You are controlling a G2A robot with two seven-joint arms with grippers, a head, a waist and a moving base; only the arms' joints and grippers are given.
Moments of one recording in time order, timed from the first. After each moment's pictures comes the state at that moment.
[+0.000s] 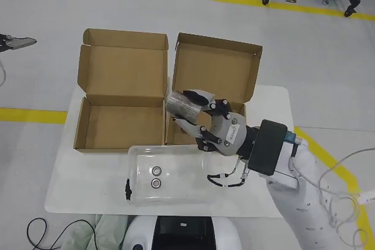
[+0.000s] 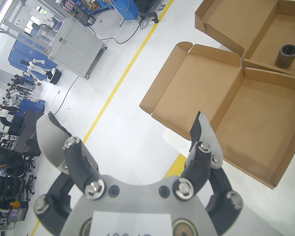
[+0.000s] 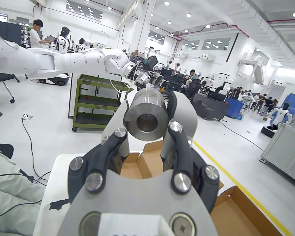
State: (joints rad) left arm 0.56 -0.16 -1.11 -1.50 0.89 -0.82 -0.11; right arm -1.15 -1.29 1.12 -2.08 -1.13 -0.70 -0.06
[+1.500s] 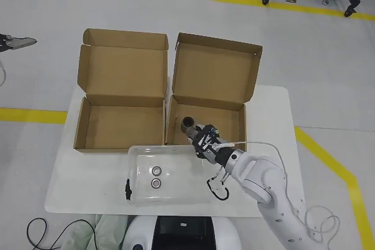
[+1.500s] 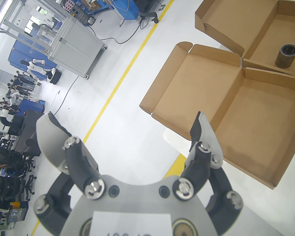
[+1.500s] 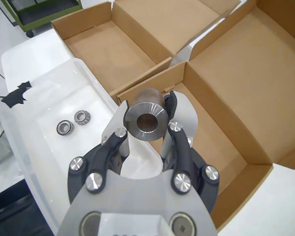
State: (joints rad) left arm 0.56 -0.16 -1.11 -1.50 0.89 -0.82 -0.11; right arm -1.34 -1.27 1.06 -1.93 -1.30 -0.37 0.55
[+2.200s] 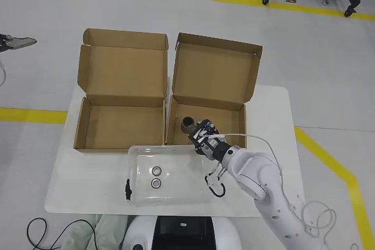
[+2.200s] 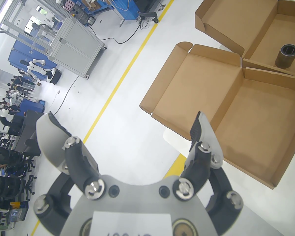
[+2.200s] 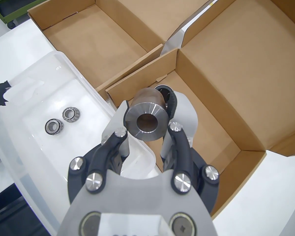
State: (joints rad) left arm 0.56 -0.16 -1.11 -1.50 0.89 -0.82 -0.11; right arm -1.29 -1.28 1.02 -1.92 -1.29 -0.30 0.62
